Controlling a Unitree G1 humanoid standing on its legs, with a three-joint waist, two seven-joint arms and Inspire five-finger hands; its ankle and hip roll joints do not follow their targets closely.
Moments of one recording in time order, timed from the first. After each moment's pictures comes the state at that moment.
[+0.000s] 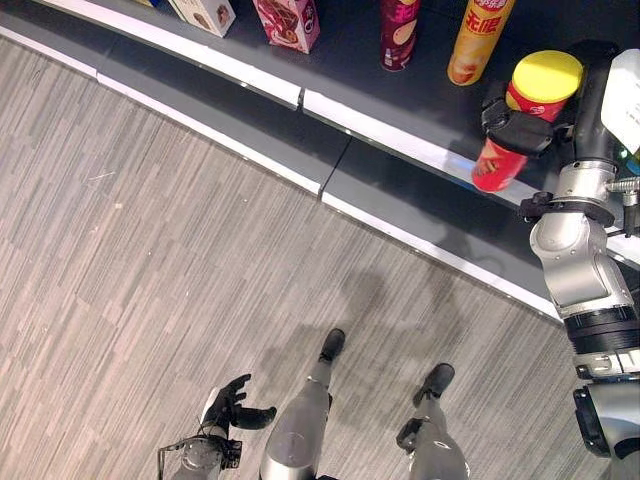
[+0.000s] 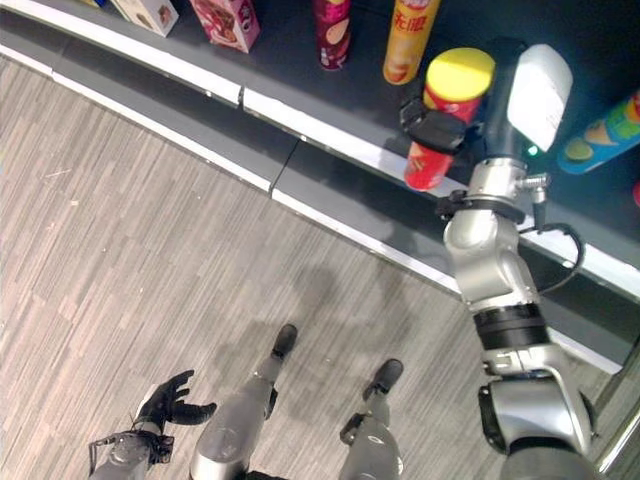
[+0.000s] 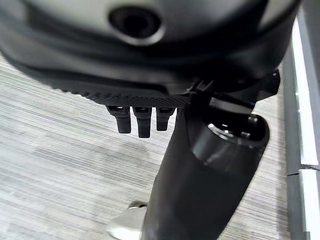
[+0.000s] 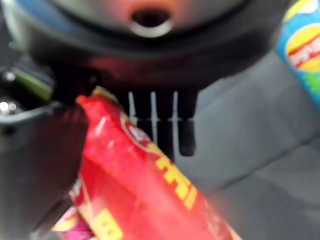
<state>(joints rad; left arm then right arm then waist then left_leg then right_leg) 0.07 0.31 -0.24 0.70 -0.19 -0.07 0.14 -0.78 -0.74 0.13 0.39 -0.38 0.09 -0.59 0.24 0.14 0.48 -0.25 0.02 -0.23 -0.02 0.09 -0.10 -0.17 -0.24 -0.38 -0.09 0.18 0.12</state>
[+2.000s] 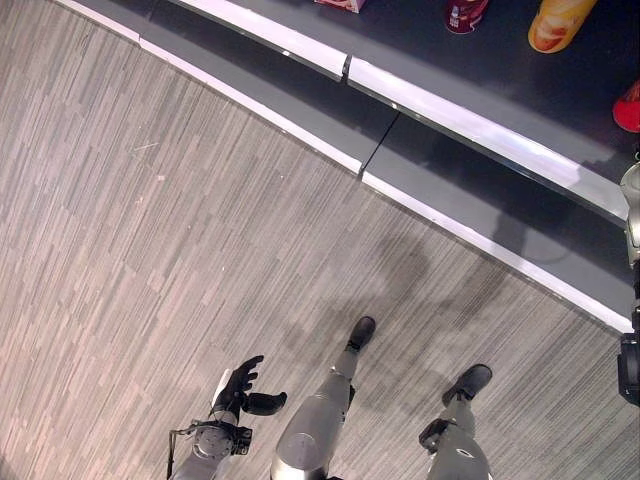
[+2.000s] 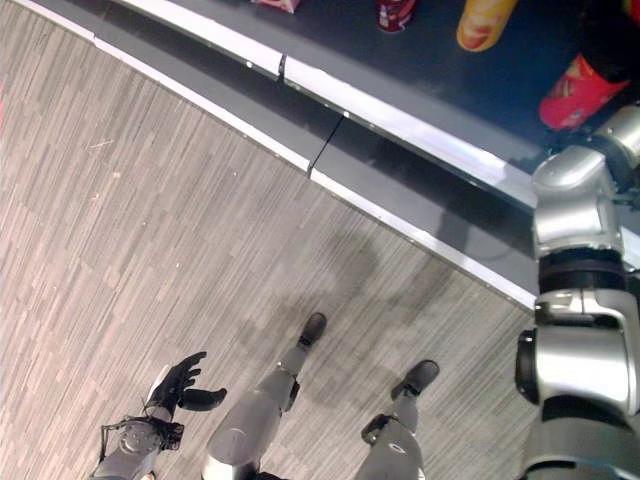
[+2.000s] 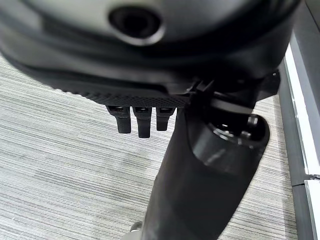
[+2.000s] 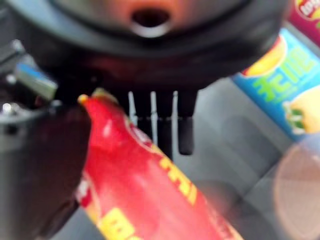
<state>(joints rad) 0.03 0.32 -0.32 0.68 -0.16 -0.11 0.17 -1.06 -0.89 0.09 0.74 -0.19 0.12 -0.89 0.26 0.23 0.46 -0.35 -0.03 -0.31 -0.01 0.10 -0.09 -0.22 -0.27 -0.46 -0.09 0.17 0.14</state>
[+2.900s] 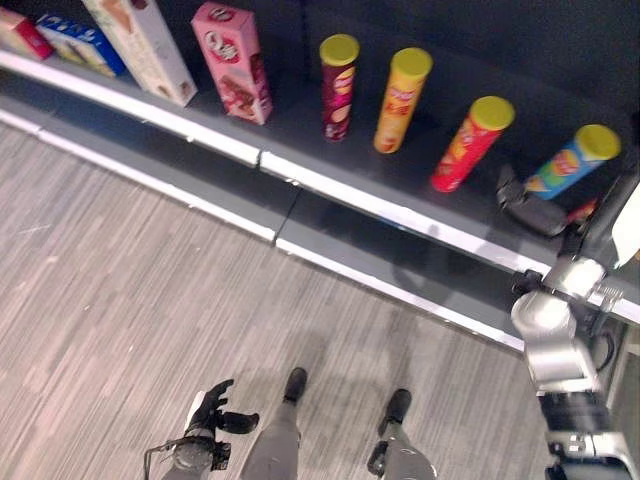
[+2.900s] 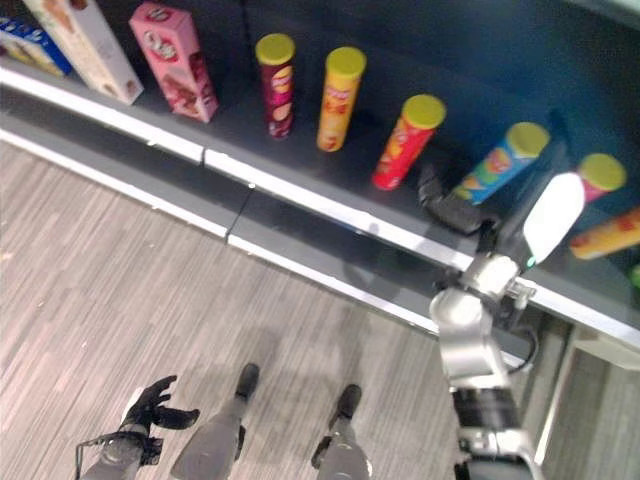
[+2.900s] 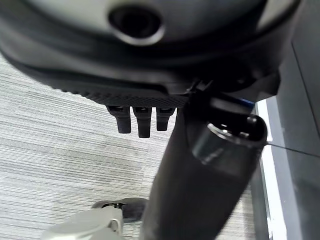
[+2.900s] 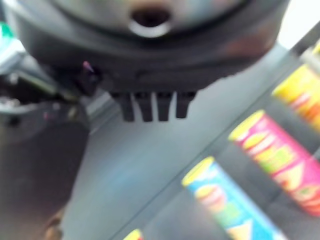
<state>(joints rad) 0.07 0.31 -0.14 0.82 -0.08 -0.01 0.17 -0.19 -0.45 -0.12 -0.02 -0.28 0.03 -0.68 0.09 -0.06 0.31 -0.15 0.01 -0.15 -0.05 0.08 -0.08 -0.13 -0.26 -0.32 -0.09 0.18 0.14</state>
